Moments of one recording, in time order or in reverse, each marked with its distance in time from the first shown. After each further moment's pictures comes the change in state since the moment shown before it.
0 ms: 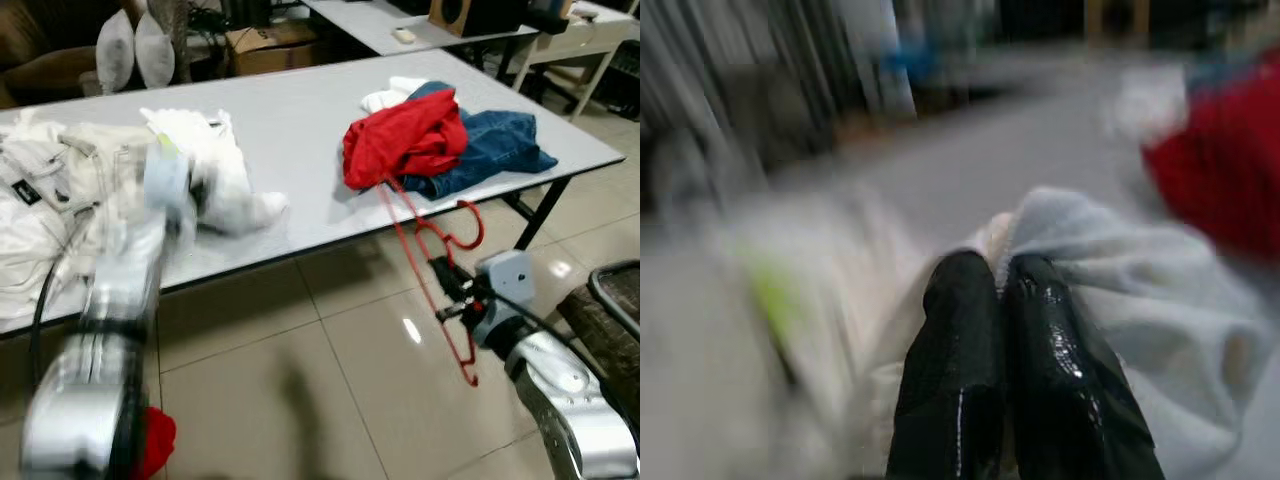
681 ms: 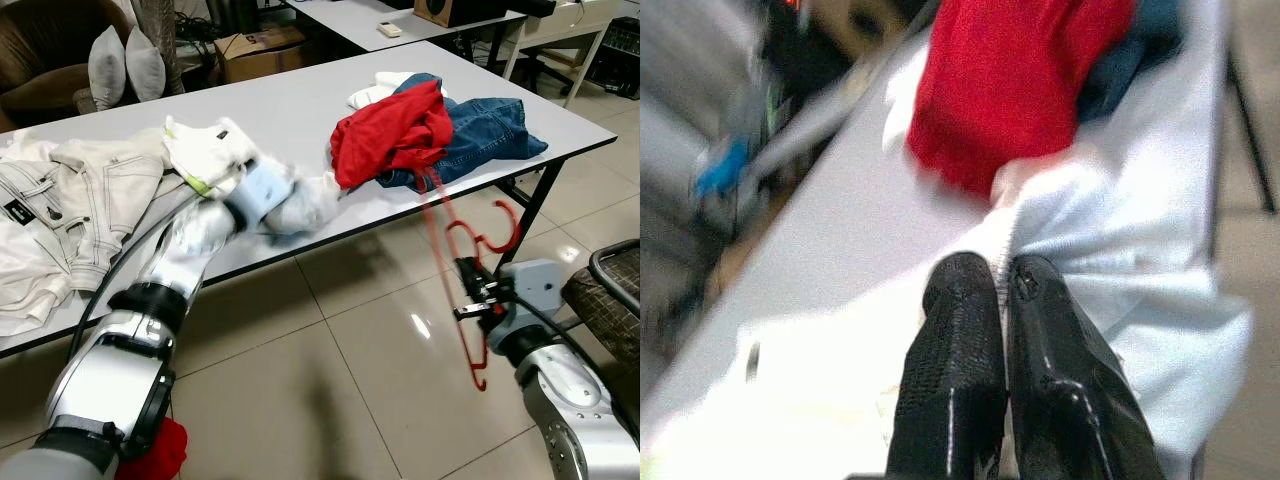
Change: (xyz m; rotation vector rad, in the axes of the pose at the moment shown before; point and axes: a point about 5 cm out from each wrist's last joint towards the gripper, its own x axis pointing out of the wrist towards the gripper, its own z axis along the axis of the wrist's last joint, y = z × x) left arm 0.002 -0.068 -0.036 0.381 0.038 -0.413; right arm -0.012 -0.006 -0.007 0.061 -0.018 -0.119
